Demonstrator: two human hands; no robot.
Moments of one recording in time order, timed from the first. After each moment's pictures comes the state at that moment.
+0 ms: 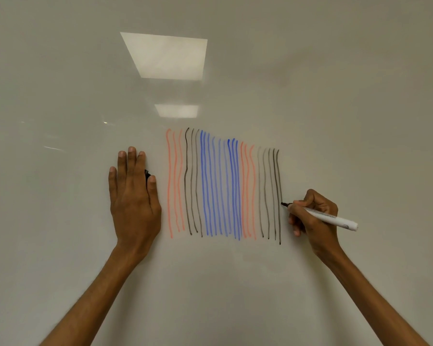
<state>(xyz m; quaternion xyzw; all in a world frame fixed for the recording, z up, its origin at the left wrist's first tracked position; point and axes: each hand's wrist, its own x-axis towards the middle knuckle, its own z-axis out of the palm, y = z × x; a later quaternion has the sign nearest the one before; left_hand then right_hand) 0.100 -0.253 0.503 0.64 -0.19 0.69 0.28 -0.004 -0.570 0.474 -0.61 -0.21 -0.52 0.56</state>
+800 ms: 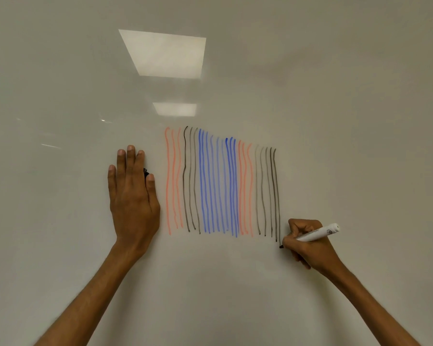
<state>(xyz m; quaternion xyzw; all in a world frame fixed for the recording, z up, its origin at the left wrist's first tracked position) 0.100 -0.253 0.501 0.64 -0.19 0.69 0.28 -0.013 -0.580 0.438 -0.76 -0.13 -0.39 0.50</state>
